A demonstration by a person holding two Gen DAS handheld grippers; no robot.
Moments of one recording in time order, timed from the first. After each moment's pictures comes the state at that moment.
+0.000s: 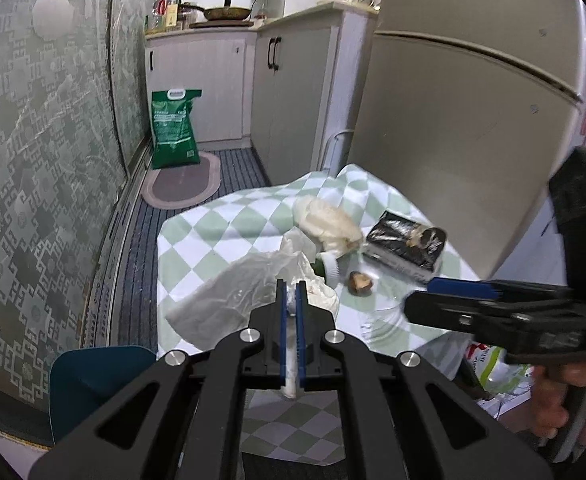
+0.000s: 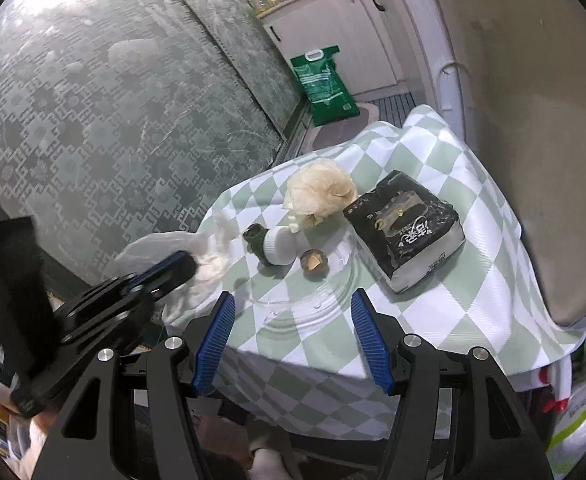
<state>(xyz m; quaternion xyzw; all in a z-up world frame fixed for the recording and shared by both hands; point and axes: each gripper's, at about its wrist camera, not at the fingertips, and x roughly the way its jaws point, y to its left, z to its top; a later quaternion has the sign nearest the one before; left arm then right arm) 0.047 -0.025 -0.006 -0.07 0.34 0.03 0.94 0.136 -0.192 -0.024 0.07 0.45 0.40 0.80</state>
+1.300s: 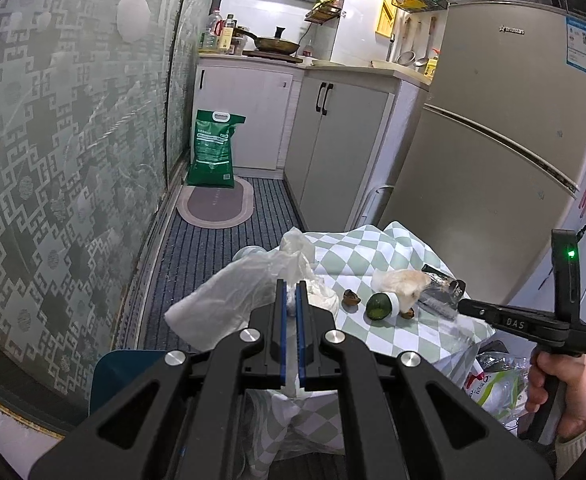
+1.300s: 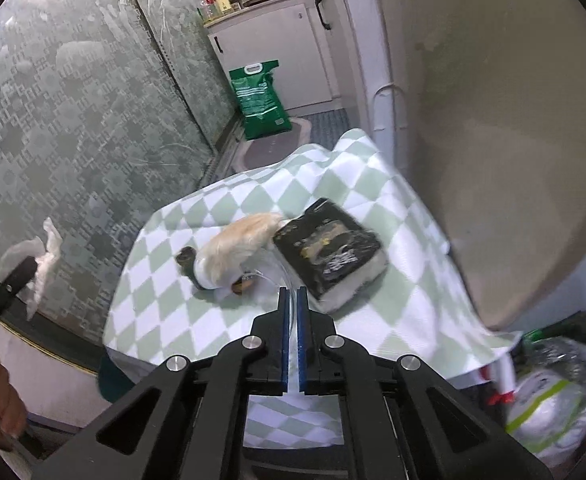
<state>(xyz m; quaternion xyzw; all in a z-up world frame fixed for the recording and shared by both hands) -0.015 0.059 0.038 -0.12 0.28 0.07 0.95 0.136 -0.195 -0.008 0.00 0.43 0.27 0.86</state>
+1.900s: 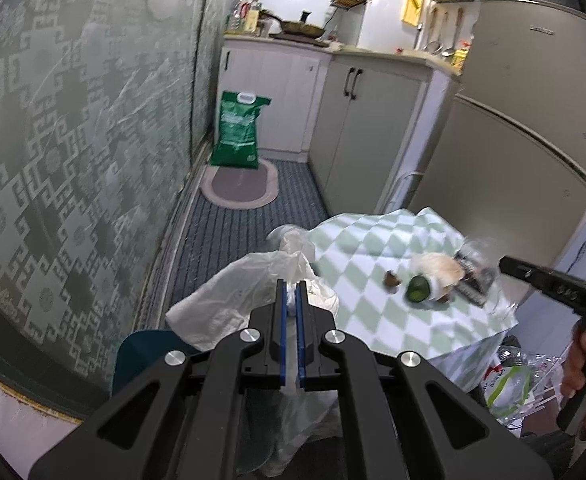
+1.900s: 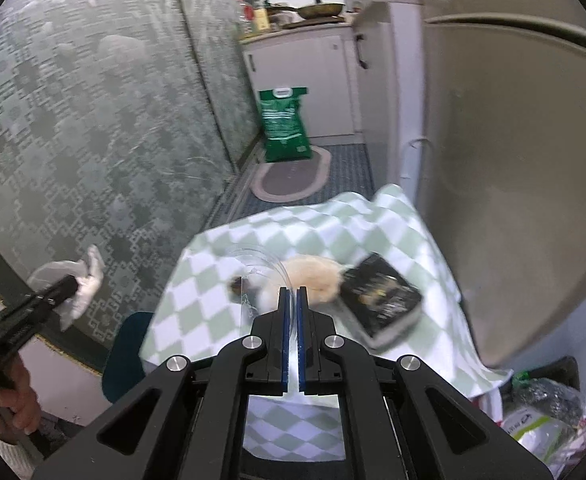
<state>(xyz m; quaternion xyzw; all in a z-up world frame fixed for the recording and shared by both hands) -0.026 0.090 0.022 -0.13 0.32 0.11 0.93 0.110 -0.154 0.035 -0.03 0.37 0.31 0.87</state>
